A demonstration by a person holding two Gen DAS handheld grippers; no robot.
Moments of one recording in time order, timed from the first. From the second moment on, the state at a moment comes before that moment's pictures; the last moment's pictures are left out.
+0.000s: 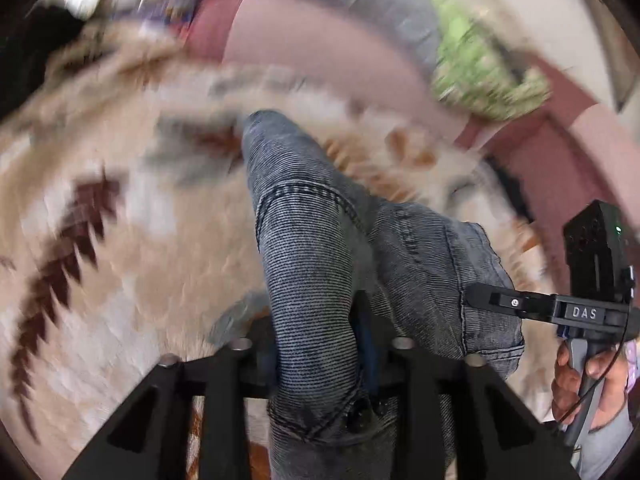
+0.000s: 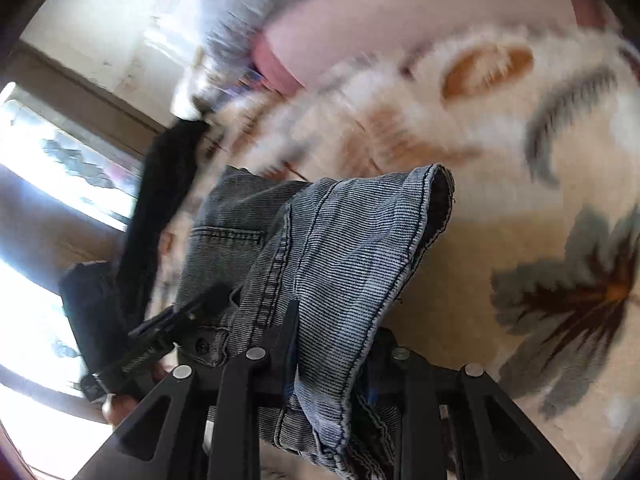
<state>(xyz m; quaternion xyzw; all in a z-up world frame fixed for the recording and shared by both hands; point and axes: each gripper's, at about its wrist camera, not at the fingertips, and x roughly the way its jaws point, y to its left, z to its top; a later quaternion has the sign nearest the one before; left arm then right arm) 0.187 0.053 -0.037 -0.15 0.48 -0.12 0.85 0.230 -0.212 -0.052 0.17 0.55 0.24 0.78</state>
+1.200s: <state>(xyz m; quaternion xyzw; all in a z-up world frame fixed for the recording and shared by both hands) 0.007 -0.002 0.025 -0.01 0.38 0.05 0.92 0.011 -0.219 -0.016 -0.04 0.34 0.14 0.93</state>
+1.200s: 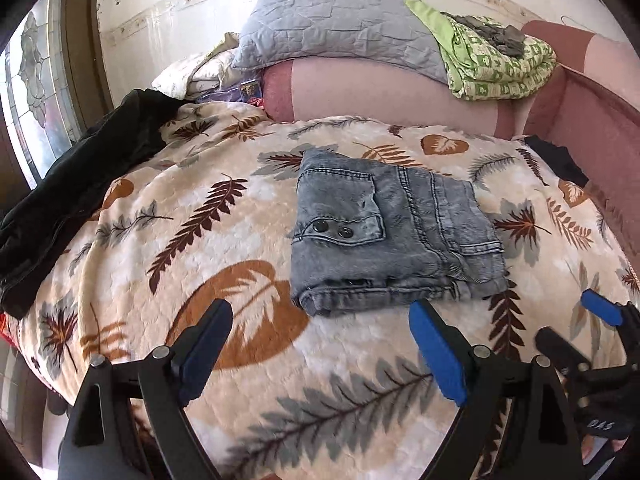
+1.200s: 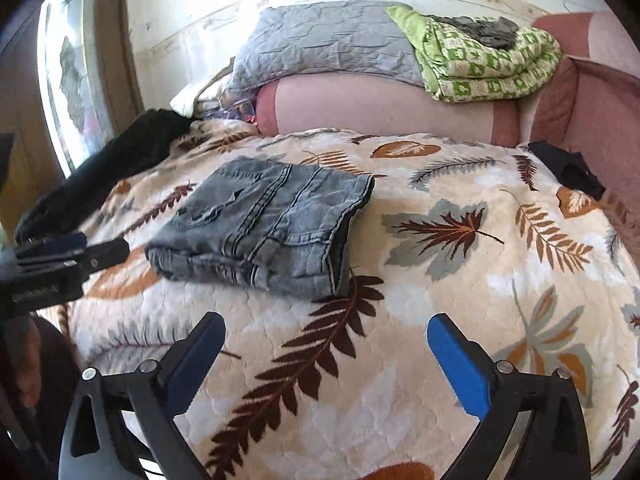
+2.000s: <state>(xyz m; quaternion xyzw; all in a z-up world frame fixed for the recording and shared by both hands) 0.007 -0.018 0.020 -0.02 0.39 0.04 0.92 0.001 -0.227 -0.011 -0.04 0.30 0.13 0.94</state>
